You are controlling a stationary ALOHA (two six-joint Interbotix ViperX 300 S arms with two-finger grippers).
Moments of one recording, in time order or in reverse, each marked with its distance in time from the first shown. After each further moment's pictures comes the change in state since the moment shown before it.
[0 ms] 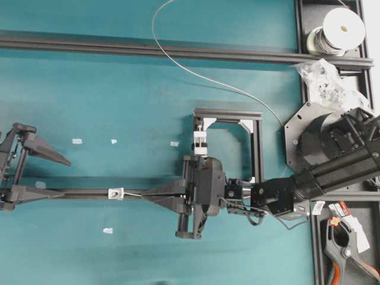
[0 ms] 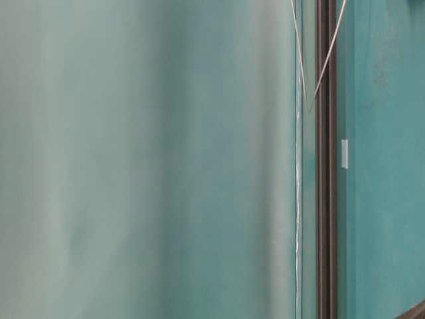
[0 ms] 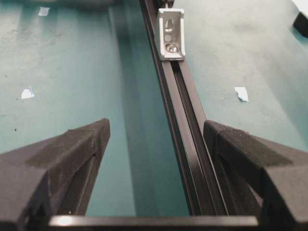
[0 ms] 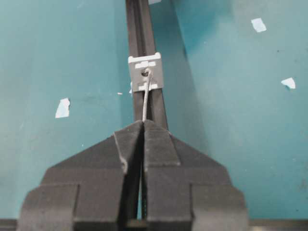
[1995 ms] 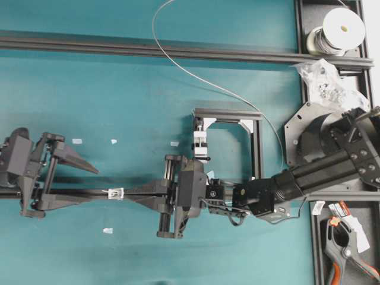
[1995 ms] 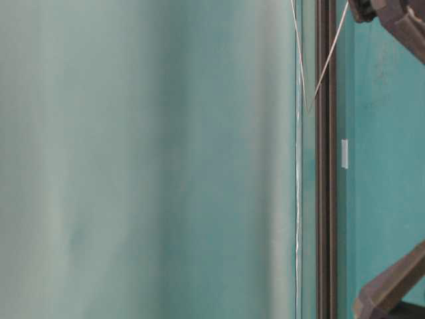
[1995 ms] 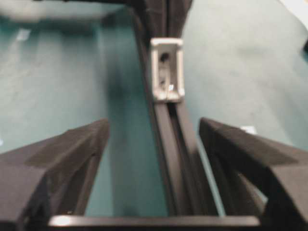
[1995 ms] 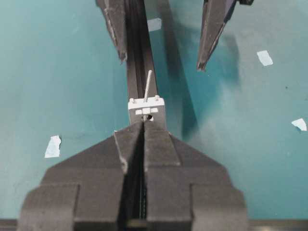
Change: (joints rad) left arm 0.000 0.100 -0.187 0.000 0.057 0.017; right arm -0.057 0.074 -0.101 -0.051 0.000 -0.028
